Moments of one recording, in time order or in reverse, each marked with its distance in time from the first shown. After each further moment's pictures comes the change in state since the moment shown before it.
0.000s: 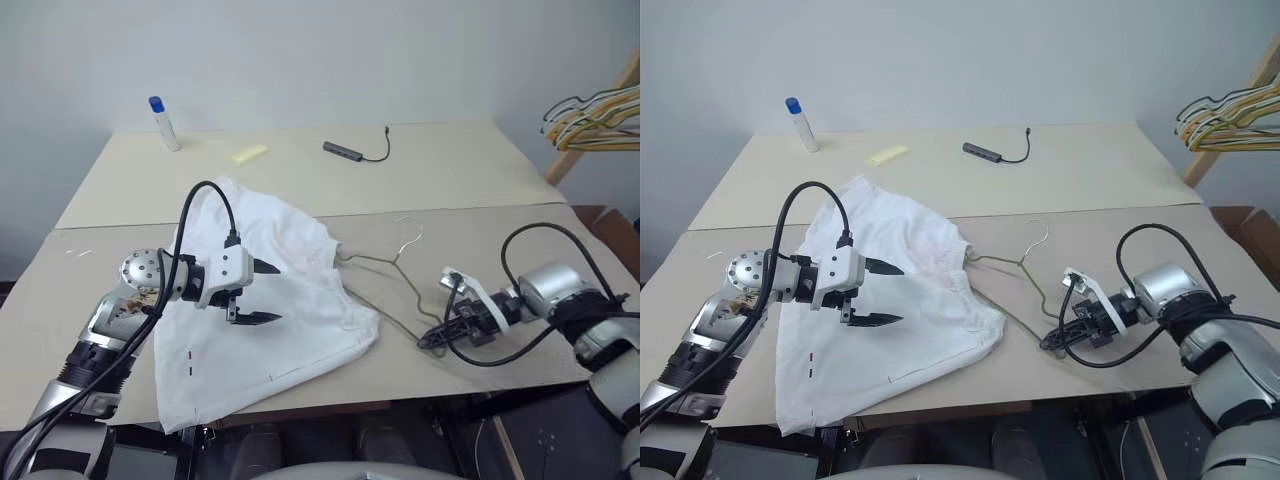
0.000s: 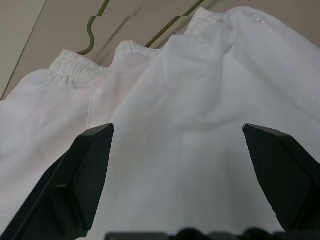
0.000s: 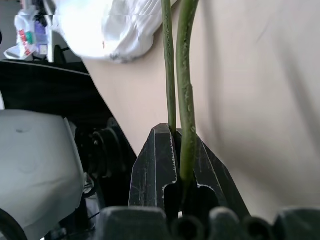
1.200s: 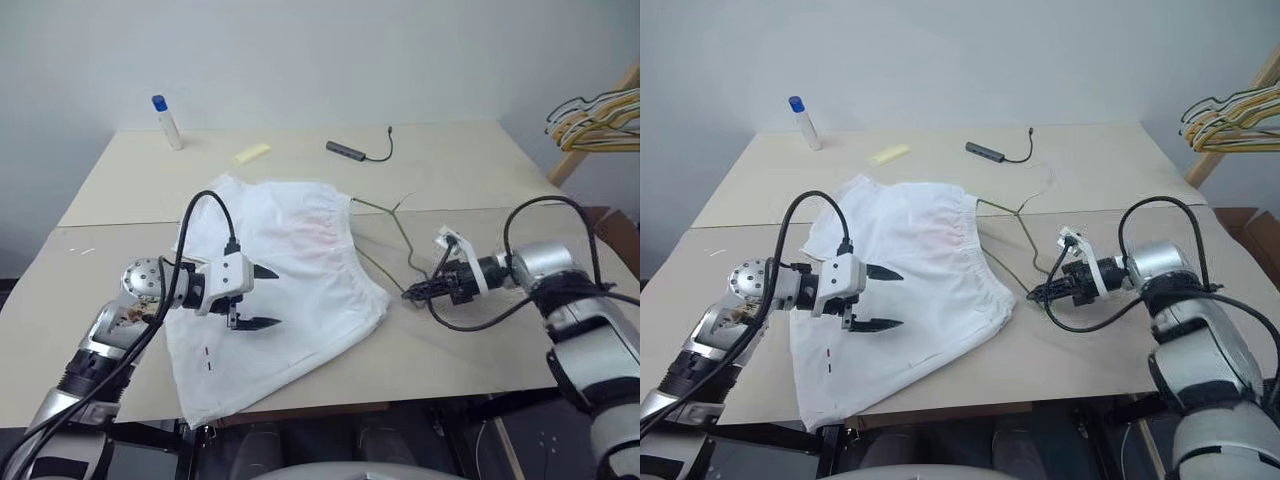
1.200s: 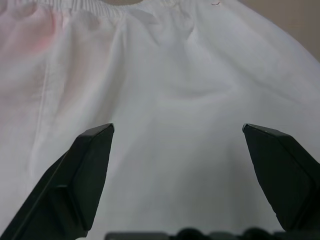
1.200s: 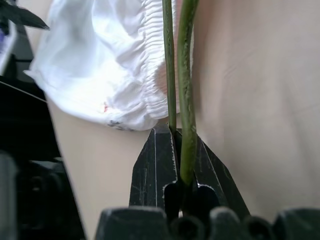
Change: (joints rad) left arm 0.043 0.001 0.014 -0.024 -0.006 0.010 0.033; right arm 0.009 0.146 -0.362 0.042 -0.235 -0.286 -0.136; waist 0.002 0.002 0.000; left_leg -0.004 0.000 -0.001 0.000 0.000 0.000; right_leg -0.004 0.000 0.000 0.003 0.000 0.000
